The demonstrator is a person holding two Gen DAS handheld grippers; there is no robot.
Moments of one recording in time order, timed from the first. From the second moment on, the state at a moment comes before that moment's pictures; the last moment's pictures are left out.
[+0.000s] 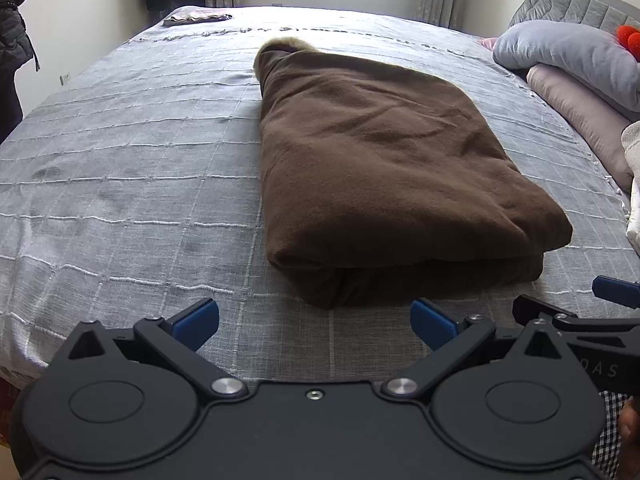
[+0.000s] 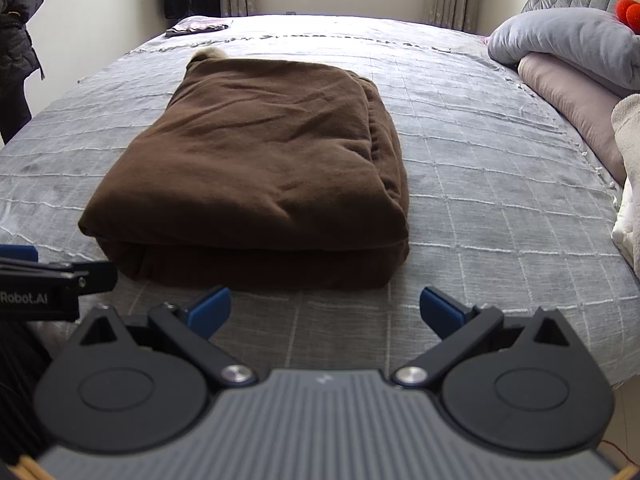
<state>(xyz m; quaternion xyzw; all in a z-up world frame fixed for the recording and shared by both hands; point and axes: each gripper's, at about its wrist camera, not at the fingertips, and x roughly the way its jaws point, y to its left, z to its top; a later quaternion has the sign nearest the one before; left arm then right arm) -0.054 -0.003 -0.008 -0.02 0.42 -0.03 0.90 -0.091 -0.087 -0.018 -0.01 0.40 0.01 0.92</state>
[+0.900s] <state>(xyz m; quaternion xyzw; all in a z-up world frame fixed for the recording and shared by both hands) -0.053 -0.001 -0.012 -0.03 0.43 -0.04 0.90 -0.089 -0.084 -0.020 -0.02 0.40 0.02 0.92</state>
